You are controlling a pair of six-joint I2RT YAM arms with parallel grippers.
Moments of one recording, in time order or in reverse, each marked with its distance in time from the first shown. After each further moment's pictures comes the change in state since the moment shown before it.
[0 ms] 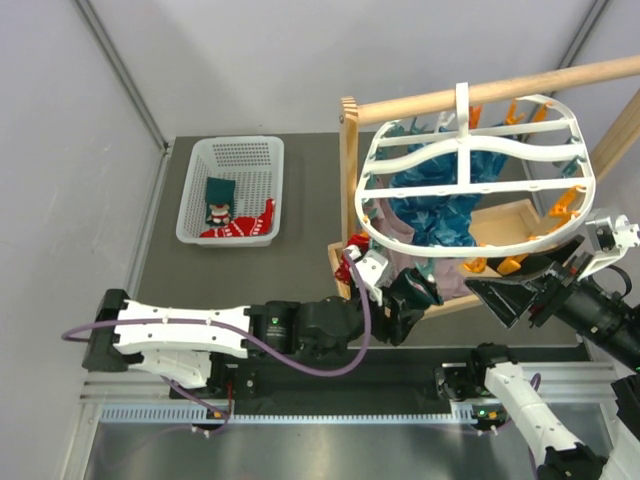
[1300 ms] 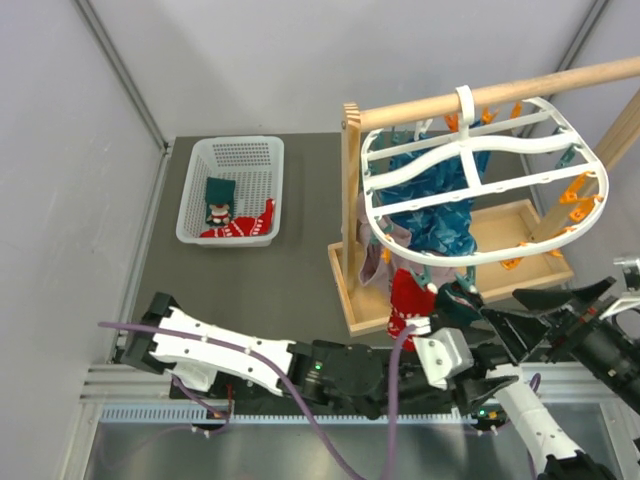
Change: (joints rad) left arm -0.262 0.218 0.312 0.388 0.210 0.479; right arm 0.019 -0.073 0.070 -0.235 0.192 0.067
